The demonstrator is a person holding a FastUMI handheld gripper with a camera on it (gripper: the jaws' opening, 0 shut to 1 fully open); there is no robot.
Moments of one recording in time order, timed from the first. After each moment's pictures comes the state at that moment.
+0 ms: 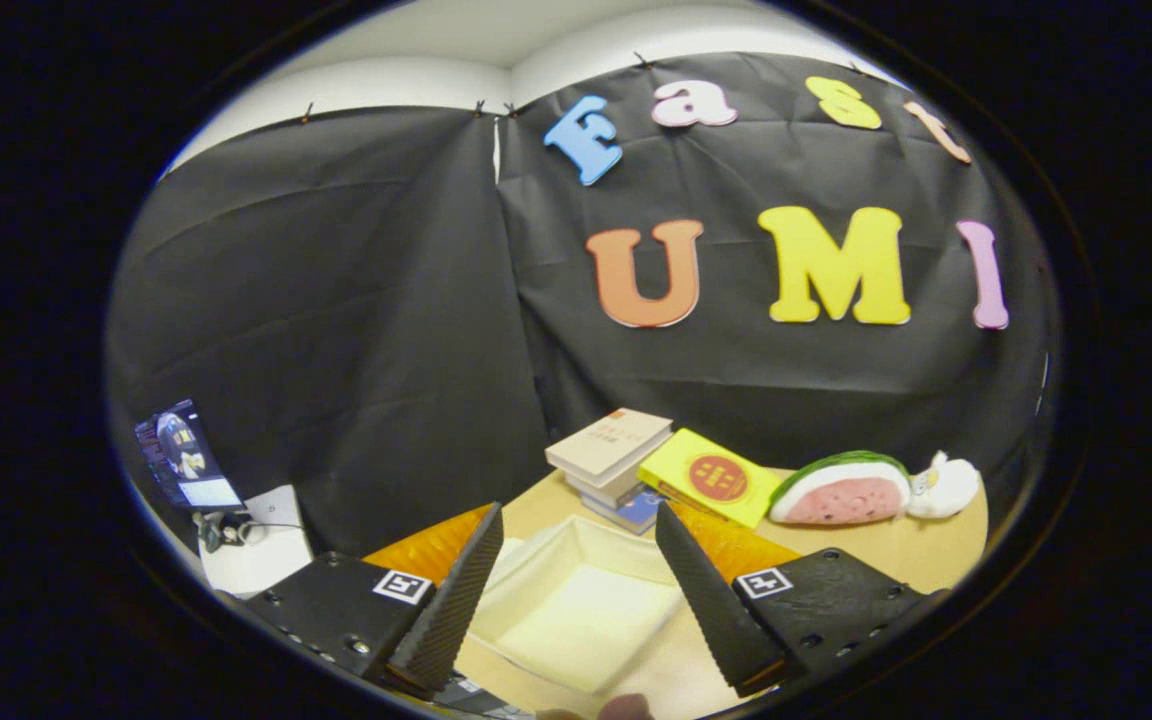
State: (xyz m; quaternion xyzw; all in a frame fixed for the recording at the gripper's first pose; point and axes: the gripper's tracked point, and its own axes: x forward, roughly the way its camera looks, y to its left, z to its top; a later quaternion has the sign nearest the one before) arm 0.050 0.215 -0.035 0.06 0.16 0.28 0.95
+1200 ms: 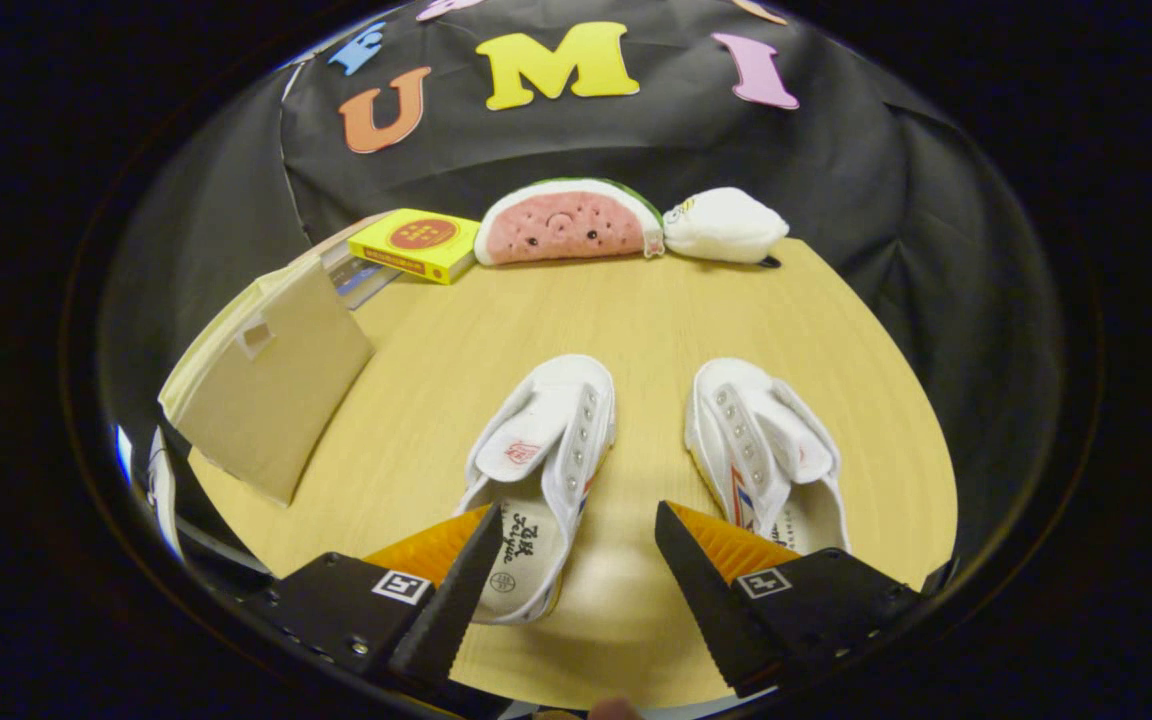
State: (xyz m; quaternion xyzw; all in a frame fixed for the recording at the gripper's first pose) arm 0.019 -0.070 -0.373 0.07 0.42 0.06 0.90
